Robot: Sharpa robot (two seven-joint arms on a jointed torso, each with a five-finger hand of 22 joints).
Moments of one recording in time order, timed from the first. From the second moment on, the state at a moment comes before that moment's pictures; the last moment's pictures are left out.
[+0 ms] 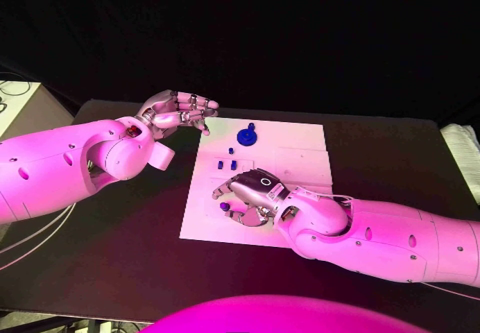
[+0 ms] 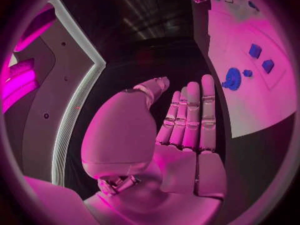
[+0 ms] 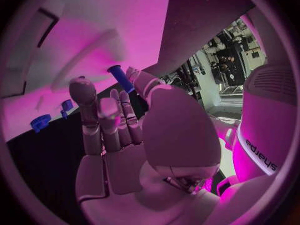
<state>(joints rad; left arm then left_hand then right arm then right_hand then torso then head) 1.27 -0.91 -0.04 1.47 -0.23 -0.10 0.31 1.37 -0.19 0.47 0.09 0.26 0.86 0.20 0.21 0.25 0.91 0.15 0.43 0.10 0.91 0.07 1.09 0.44 0.17 0.91 0.17 0.78 0.52 1.09 -0.60 -0.18 1.66 -1.75 -0.51 -0.12 1.39 -0.23 0.43 0.00 0.13 0.92 0.14 0.12 0.37 0.91 0.12 0.14 0.08 1.36 0.03 1.19 0.87 0.14 1.31 0.12 0.85 0.95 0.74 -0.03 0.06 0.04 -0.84</state>
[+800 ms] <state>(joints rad) 1.27 -0.92 -0.04 1.47 -0.23 -0.10 0.30 1.37 -0.19 0.47 0.09 0.26 0.86 0.20 0.21 0.25 0.91 0.15 0.43 0.10 0.91 0.07 1.09 0.44 0.17 0.91 0.17 0.78 0.52 1.20 -0.88 -0.16 1.78 -1.32 -0.56 -0.01 1.42 -0.25 0.41 0.20 0.20 0.97 0.15 0.11 0.35 1.15 0.09 0.44 0.13 1.46 -0.01 1.34 1.06 0.12 1.43 0.08 0.99 1.08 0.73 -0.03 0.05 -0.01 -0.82</state>
